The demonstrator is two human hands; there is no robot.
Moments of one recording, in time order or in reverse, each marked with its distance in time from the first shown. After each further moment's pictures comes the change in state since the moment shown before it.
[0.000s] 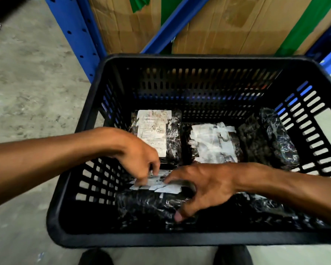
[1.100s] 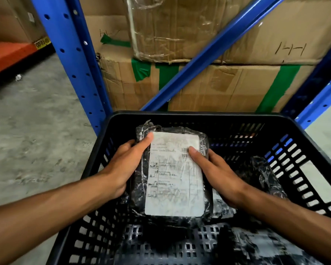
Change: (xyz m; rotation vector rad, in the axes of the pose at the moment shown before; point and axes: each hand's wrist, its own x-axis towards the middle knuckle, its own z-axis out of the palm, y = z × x) left_hand -0.009 -0.019 -0.023 -1.587 0.900 0.322; right_hand 0.001 0.039 -0.052 1.106 0.847 -0.210
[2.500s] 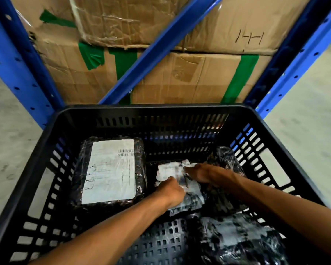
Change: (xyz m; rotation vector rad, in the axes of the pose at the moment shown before) left_hand 0.020 -0.060 0.148 0.831 -0.382 -0.221; right_hand 0.047 0.053 -0.069 -0.909 0.080 0.676
